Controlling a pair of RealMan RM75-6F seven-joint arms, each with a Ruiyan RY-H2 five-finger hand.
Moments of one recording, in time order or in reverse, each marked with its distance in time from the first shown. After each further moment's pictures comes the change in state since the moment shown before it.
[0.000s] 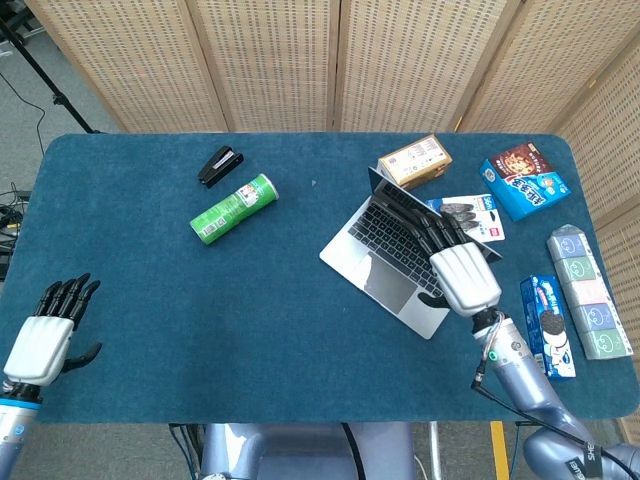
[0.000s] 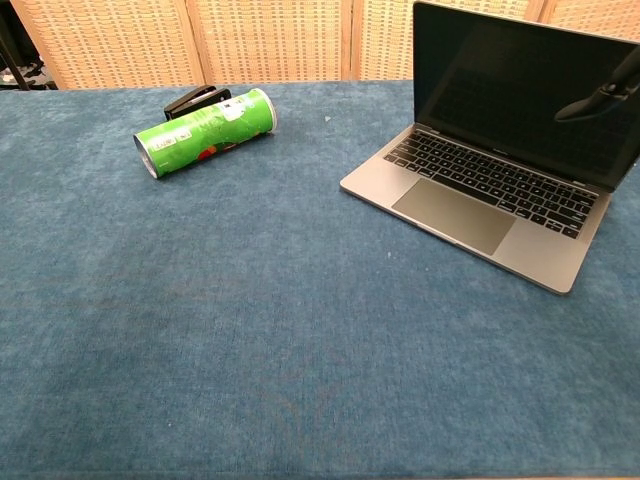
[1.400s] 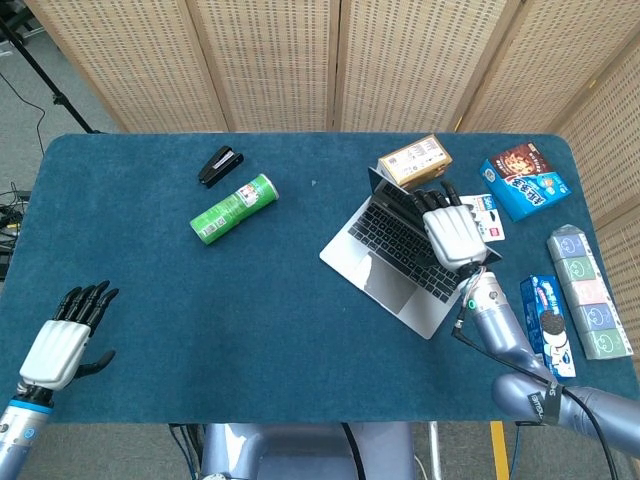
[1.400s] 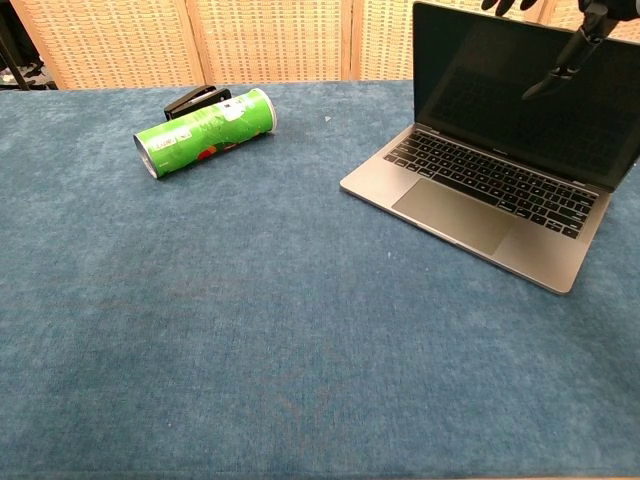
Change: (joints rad) left arm -0.019 0.000 0.033 -0.013 0.043 -0.023 -0.008; right arm 0.225 -0.092 0.007 0.228 0.309 -0.073 -0.058
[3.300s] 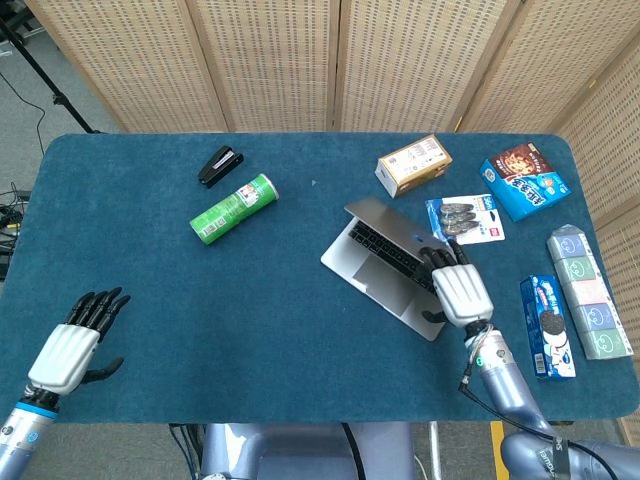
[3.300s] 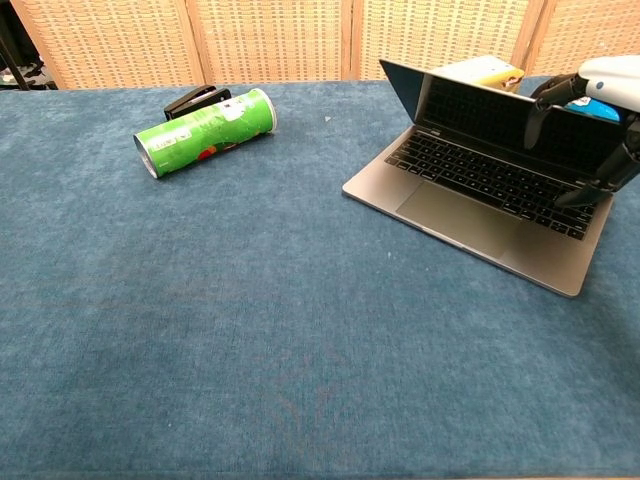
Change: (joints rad) left arm -0.015 0.008 0.030 -0.011 0.039 -0.017 -0.035; right arm -0.159 -0.044 -0.181 -0.142 -0.088 0.170 0.003
